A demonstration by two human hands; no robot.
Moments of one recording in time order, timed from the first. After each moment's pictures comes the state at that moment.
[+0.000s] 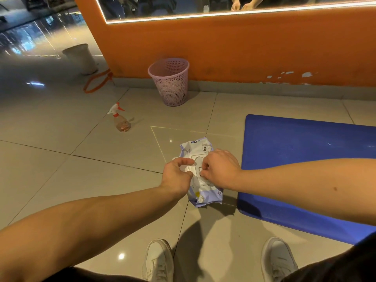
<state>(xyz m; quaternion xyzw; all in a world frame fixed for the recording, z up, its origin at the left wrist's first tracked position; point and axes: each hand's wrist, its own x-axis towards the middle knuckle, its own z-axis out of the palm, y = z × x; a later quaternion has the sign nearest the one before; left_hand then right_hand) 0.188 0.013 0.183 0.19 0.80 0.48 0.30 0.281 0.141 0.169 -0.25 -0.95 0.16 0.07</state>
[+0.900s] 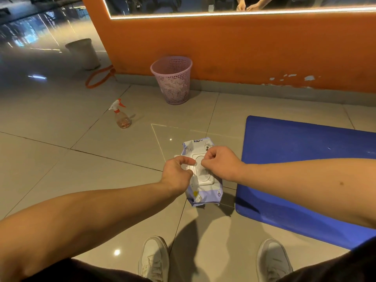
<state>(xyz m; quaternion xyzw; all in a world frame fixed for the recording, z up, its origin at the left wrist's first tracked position) 0.187 0.014 0.181 0.20 0.82 0.46 0.29 0.284 0.150 0.182 -0.33 -0.81 0.48 0.08</state>
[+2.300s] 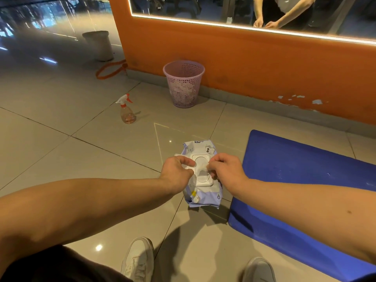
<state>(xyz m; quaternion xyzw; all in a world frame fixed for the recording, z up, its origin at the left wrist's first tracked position) 0.181 0.021 0.190 0.20 0.83 0.44 0.27 0.287 0.144 0.189 -0.39 -0.67 0.61 0.16</state>
